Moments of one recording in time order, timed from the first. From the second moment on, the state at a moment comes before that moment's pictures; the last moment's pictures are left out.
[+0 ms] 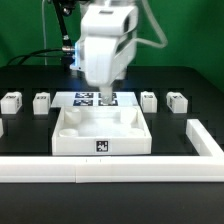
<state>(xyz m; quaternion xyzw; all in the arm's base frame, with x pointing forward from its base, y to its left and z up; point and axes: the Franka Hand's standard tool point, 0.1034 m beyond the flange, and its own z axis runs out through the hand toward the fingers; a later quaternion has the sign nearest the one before) 0.477 0.004 0.064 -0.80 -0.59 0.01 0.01</state>
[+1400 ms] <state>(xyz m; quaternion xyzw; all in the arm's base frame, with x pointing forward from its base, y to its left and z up) 0.447 -0.034 0.006 -0.72 -0.69 0.00 0.02</state>
